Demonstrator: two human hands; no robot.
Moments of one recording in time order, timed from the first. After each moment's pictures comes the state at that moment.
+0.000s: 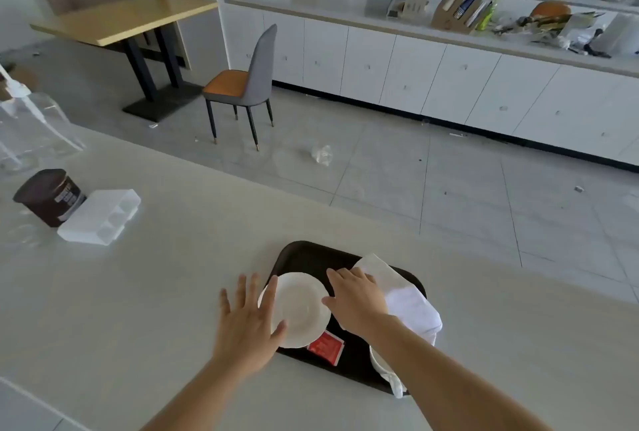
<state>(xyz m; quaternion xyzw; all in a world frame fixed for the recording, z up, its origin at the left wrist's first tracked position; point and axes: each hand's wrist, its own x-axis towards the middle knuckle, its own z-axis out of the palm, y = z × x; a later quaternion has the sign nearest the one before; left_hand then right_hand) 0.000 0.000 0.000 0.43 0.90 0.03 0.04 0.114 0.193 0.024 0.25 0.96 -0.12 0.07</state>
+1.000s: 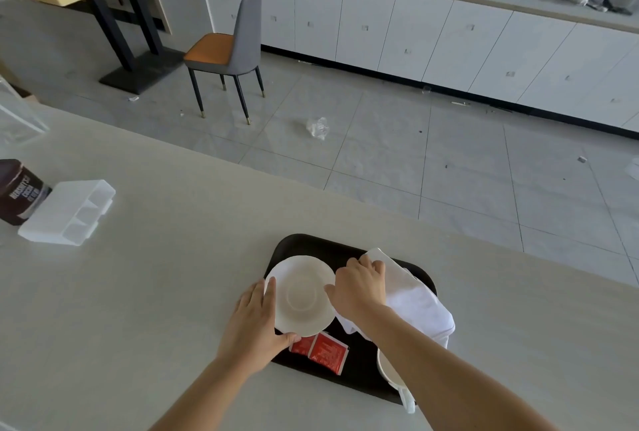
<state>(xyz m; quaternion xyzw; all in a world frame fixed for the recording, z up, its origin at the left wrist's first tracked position) -0.023 0.028 -0.042 0.46 0.87 0.11 0.11 0.078 0.221 -0.010 0.34 0.93 -0.06 0.12</state>
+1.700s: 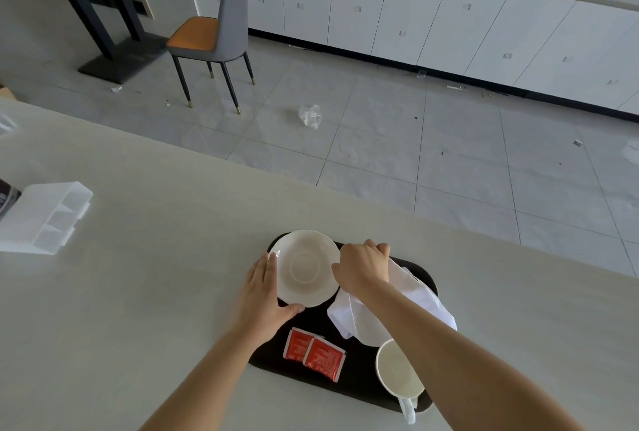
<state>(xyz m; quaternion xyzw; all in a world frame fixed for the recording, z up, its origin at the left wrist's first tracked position) -0.049 0.082 -0.055 0.41 0.87 0.20 0.17 0.055 0.263 -0.010 0.40 0.90 -0.09 0.13</state>
